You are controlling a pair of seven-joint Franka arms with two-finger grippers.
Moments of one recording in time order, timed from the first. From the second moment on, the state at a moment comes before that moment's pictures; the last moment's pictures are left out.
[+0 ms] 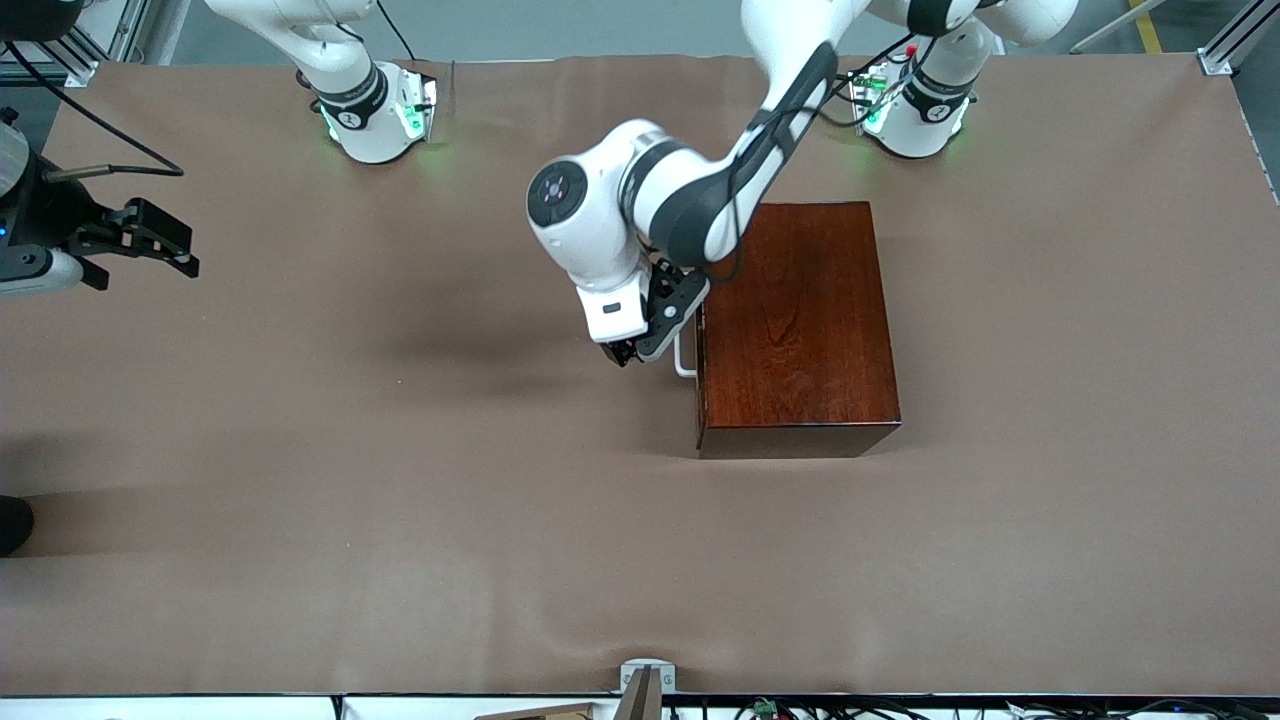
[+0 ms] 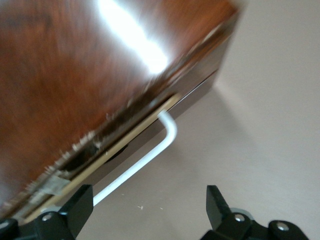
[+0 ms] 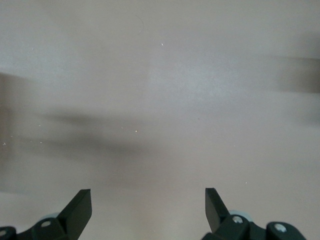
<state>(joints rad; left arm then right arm) -0.98 0.75 0.22 -1.05 0.06 1.68 -1.65 -0.03 0.00 0.07 -1.55 0.02 1.56 -0.09</state>
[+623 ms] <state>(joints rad) -0.67 0.38 0.24 -1.07 0.06 1.46 -1.07 -0.03 0.00 0.07 -1.55 0.02 1.56 -0.09</state>
